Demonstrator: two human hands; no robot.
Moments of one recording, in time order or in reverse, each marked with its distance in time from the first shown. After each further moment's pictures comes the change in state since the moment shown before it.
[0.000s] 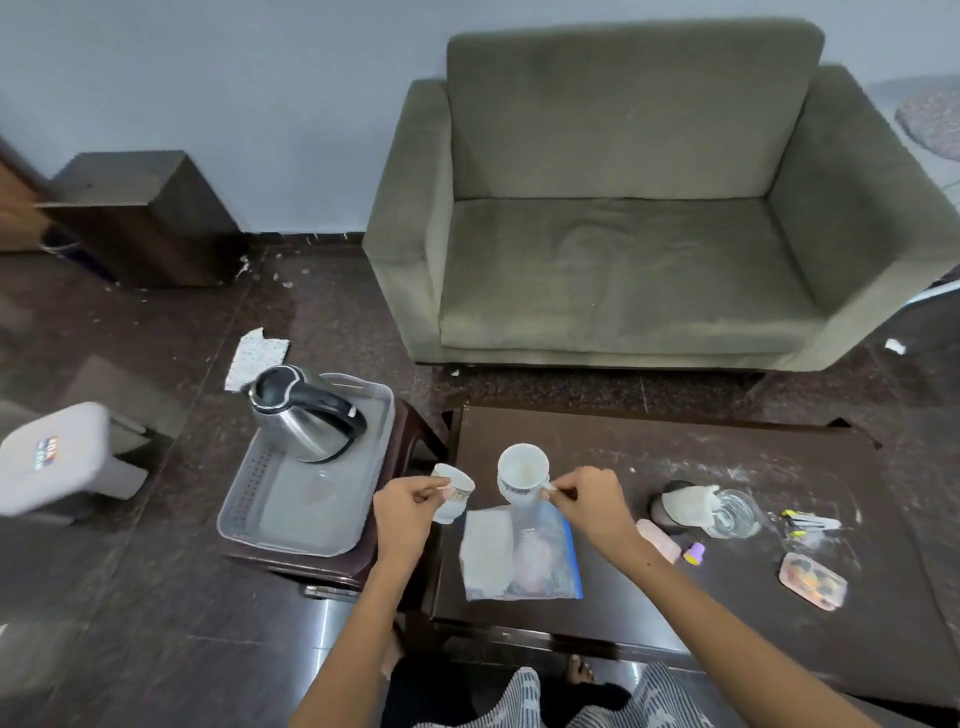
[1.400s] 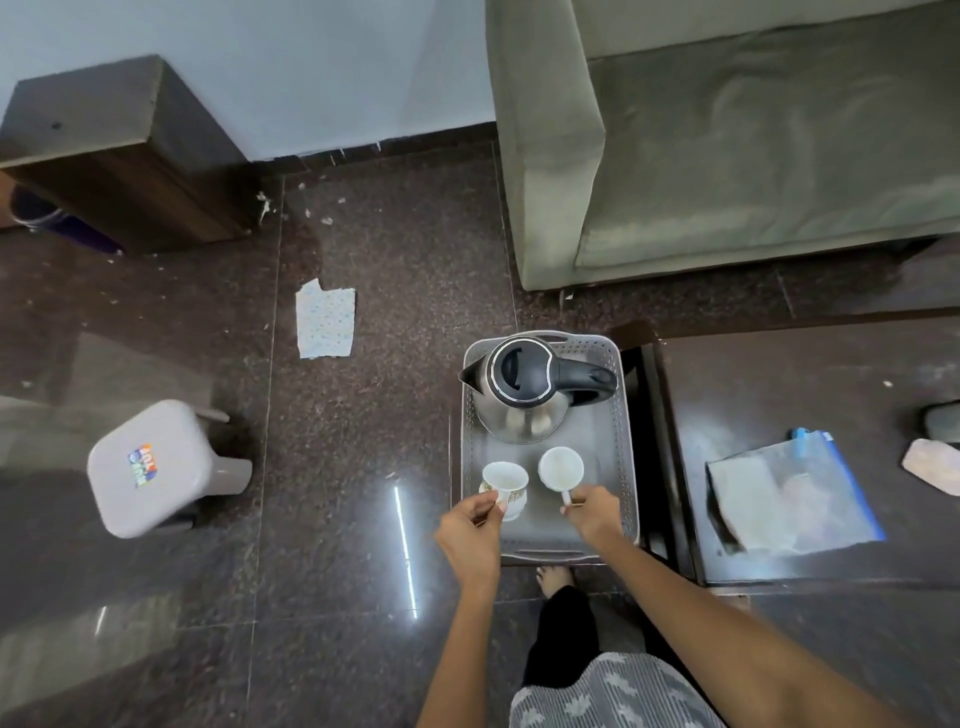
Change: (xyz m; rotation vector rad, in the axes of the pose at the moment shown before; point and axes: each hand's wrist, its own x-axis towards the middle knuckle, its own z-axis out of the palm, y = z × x) left_hand 0.170 -0.226 -0.260 -0.127 0.048 -0.298; right_hand 0.128 -0.284 0.368 0.297 -0.238 0.731
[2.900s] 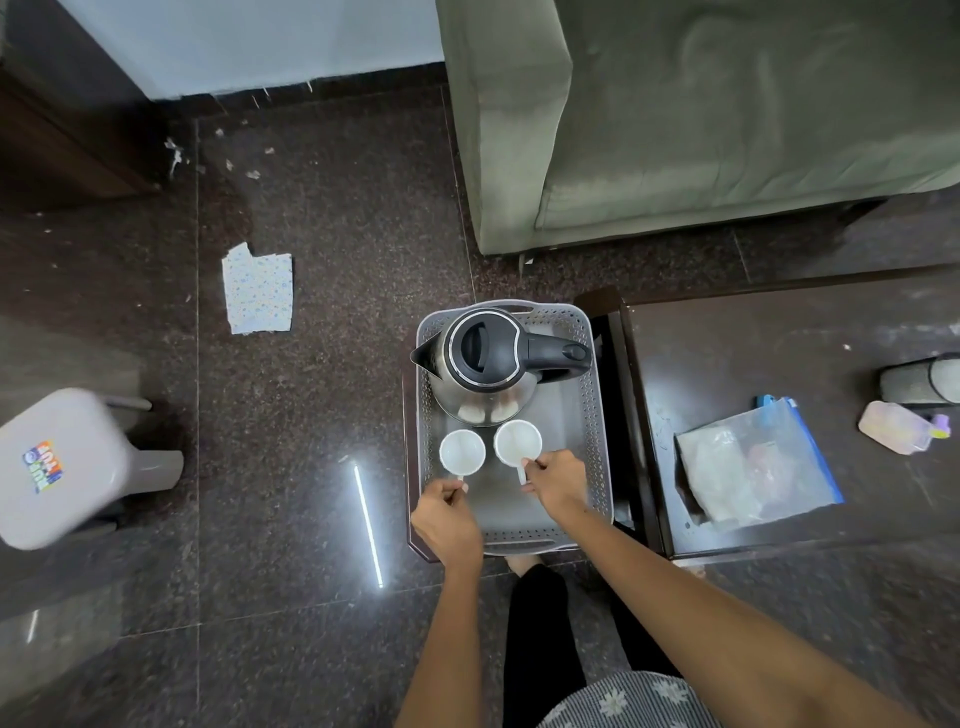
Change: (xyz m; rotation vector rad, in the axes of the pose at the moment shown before) left_hand 0.037 -0.032 0.049 0.208 0.156 -0.124; right_hand 0.040 -0.004 0.017 0.249 0.095 0.036
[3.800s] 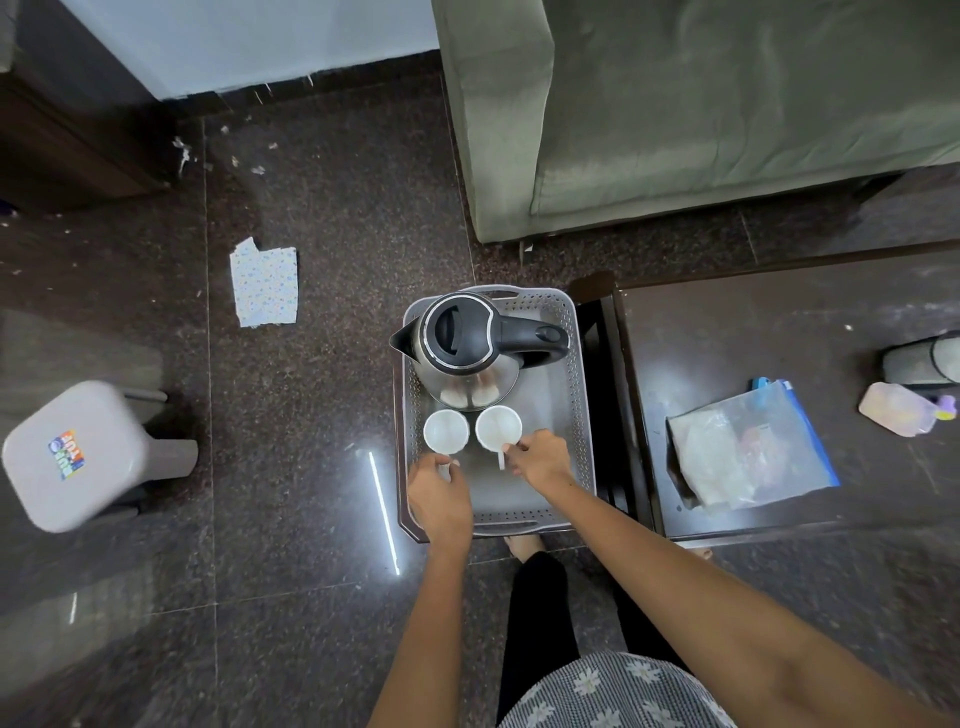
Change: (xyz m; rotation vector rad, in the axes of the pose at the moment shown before) left_hand -0.011 0.010 0.002 0.187 -0.015 0.132; right_hand 0.006 -0.003 -0.009 -0.134 -0.106 -0.061
